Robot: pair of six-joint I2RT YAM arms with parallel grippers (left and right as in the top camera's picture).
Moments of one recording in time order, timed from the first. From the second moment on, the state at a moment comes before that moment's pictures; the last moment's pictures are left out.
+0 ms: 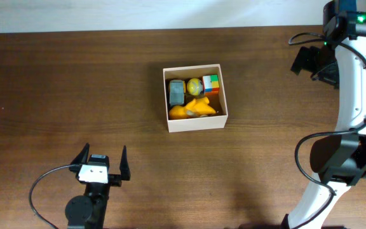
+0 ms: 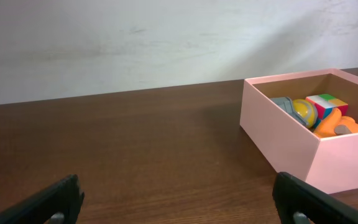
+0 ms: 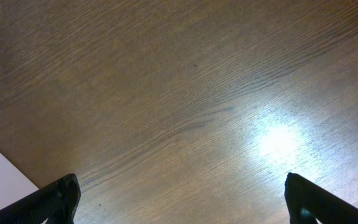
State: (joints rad) left arm -0.05 0.01 0.02 -0.08 0.03 0.06; right arm -0.16 2.09 2.26 -1.57 0.16 0.37
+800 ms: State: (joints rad) left arm -0.05 0.01 0.02 -0.08 0.03 0.06; right arm 0.05 1.37 1.91 -1.51 0.16 0.37
